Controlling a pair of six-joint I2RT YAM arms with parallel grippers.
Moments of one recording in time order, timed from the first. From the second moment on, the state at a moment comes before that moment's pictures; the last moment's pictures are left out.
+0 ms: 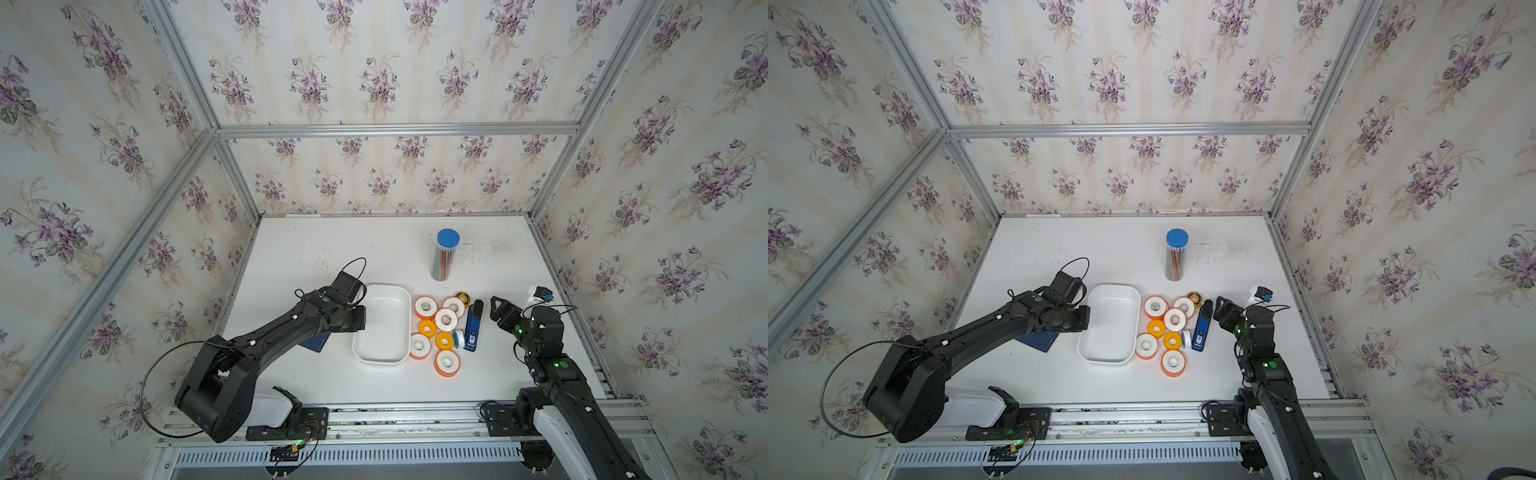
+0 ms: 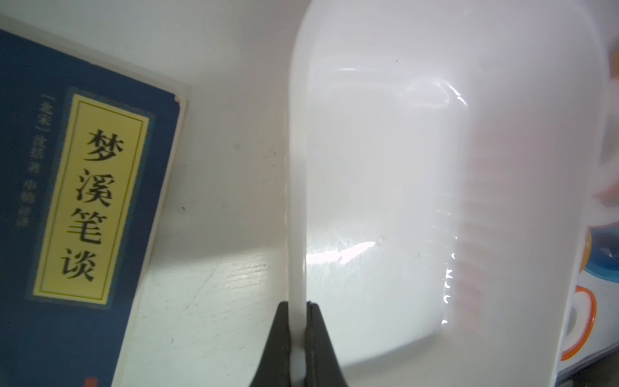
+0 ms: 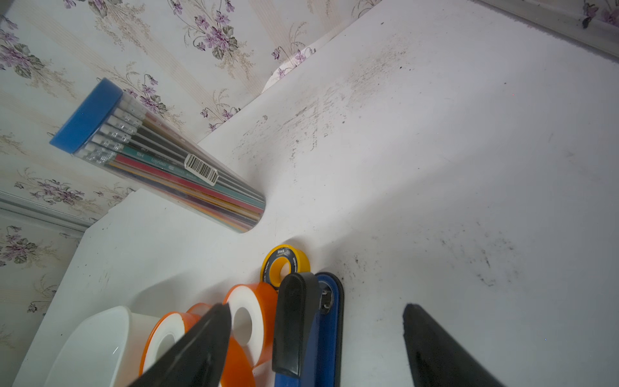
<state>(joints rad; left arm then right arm) -0.53 1.38 0.81 -0.60 0.09 -0.54 0.06 0.59 0.25 -0.13 -0.04 0.56</state>
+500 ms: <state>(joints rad) -0.53 1.25 0.83 -0.67 0.02 -0.55 0.06 0.65 0.30 -0.14 -0.07 0.55</state>
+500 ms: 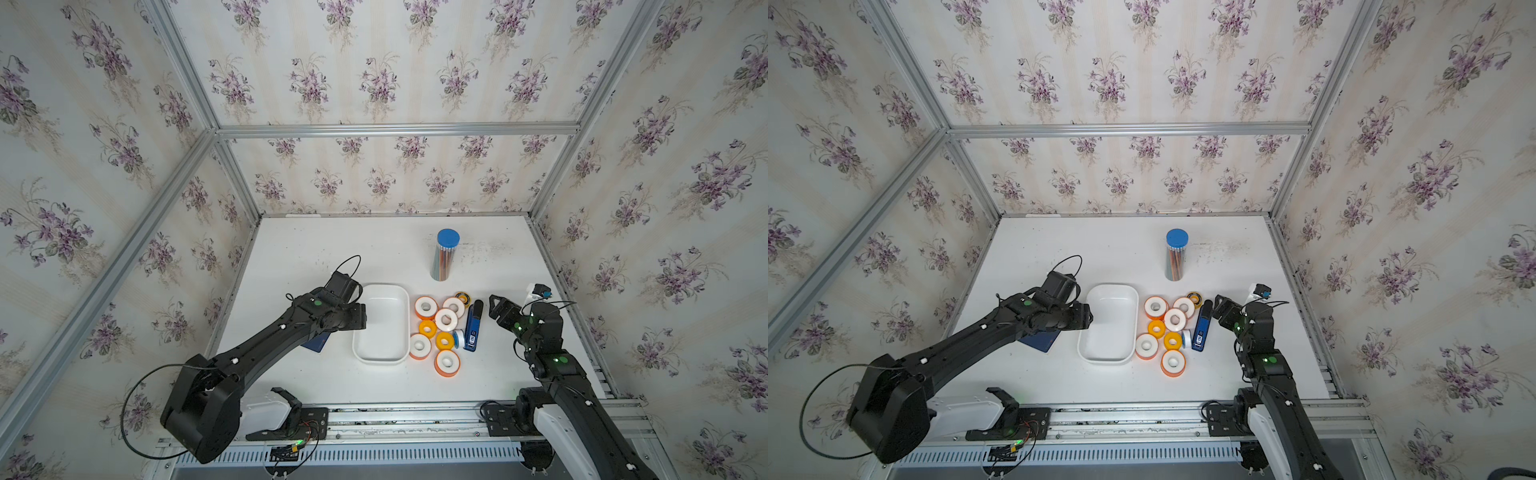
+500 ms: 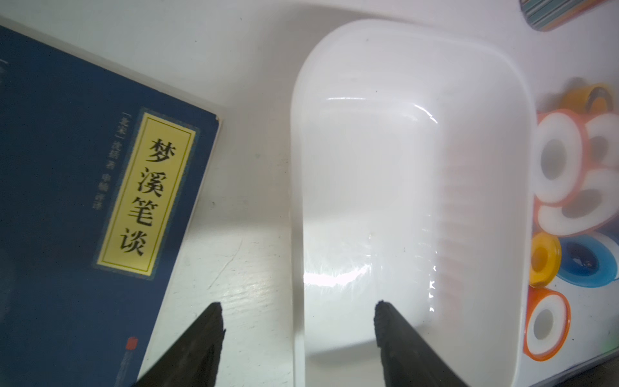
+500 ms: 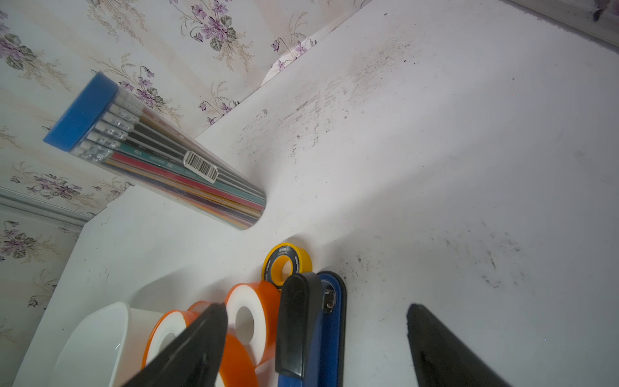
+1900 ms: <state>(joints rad) -0.52 0.81 0.95 -1.01 0.09 -0.24 0.73 1.67 1.08 -0.57 0.05 0.20</state>
